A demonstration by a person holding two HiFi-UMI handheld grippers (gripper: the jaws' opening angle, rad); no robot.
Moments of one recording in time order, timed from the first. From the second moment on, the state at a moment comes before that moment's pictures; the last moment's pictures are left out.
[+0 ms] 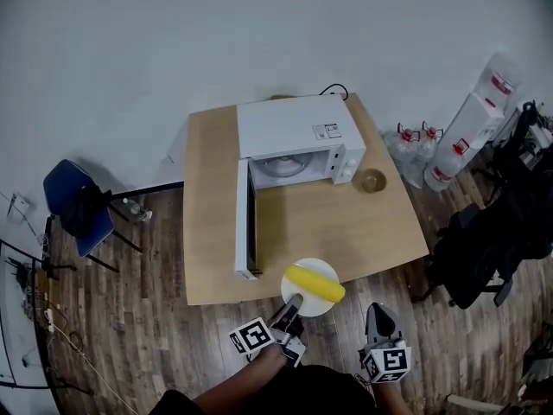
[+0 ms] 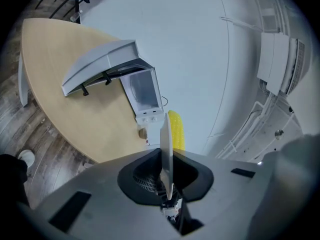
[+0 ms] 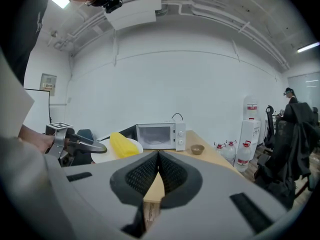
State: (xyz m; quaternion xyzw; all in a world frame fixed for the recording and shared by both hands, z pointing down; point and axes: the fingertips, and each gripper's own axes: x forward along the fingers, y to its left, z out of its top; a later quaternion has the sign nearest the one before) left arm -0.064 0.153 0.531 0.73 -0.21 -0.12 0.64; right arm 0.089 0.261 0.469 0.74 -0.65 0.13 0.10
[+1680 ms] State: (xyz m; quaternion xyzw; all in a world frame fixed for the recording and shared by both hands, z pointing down) left arm 0.027 -0.105 0.594 0.68 -0.35 -0.20 0.61; right arm 0.190 -0.022 0.501 0.64 -0.75 0.15 0.08
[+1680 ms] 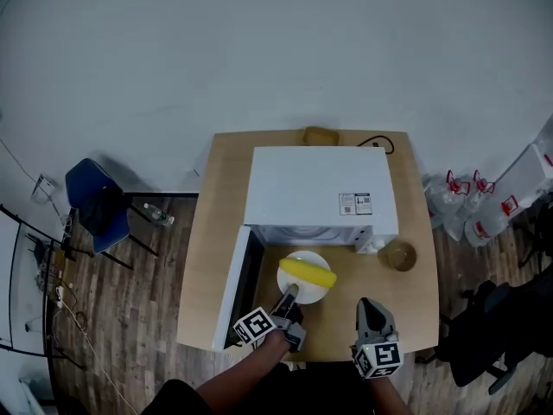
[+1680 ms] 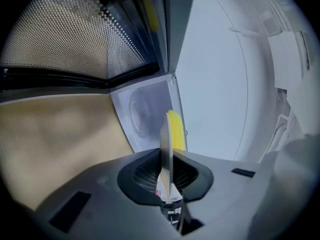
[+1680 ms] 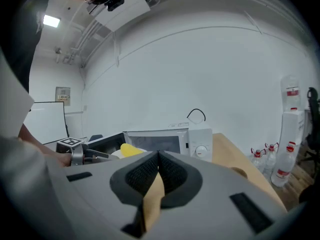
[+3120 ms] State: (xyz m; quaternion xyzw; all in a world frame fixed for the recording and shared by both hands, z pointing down) left arm 0.034 -0.232 0.683 0.61 -0.42 -0.28 0.62; right arm 0.180 -0.120 0.529 0.56 -0.80 0.16 0.12
